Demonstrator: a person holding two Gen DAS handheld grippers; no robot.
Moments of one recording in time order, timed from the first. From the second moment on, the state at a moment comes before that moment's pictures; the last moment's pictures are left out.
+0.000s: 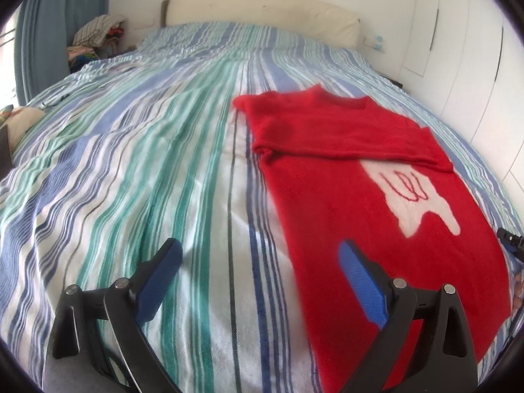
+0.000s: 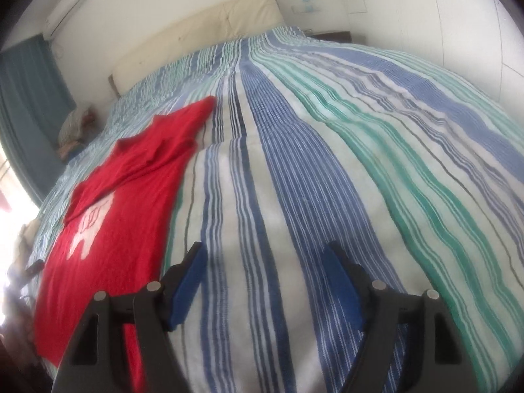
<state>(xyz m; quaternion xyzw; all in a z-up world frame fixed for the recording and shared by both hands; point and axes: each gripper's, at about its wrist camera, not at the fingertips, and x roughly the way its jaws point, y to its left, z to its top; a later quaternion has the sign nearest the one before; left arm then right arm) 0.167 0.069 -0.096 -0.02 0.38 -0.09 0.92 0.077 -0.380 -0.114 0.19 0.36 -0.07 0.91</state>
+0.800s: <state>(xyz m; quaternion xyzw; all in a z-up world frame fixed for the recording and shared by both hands) 0.173 0.076 -0.110 -0.05 0.41 -0.09 0.91 0.084 -0.357 -0.123 0.14 0.37 -0.07 0.91</state>
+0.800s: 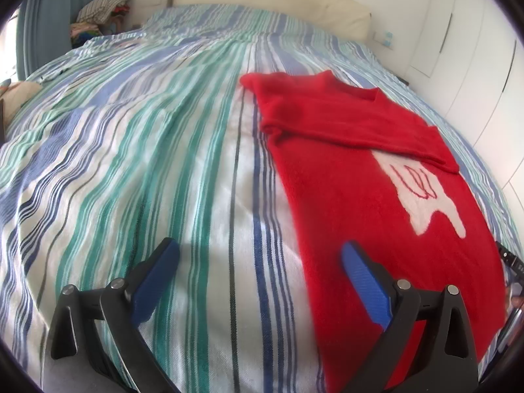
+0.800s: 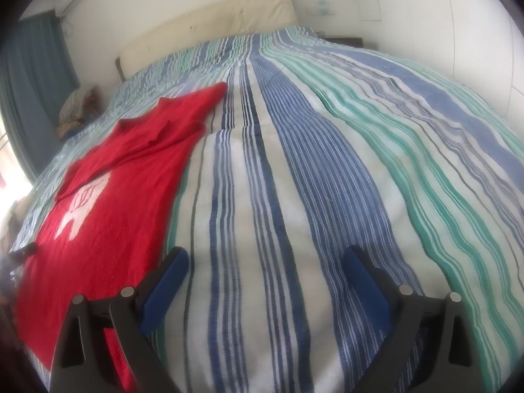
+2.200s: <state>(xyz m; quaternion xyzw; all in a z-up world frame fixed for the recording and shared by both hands) 0.174 0.074 -0.112 -0.05 0.41 -0.09 0.91 0.085 -0.355 -0.123 0.14 0.37 -0.07 0.91</state>
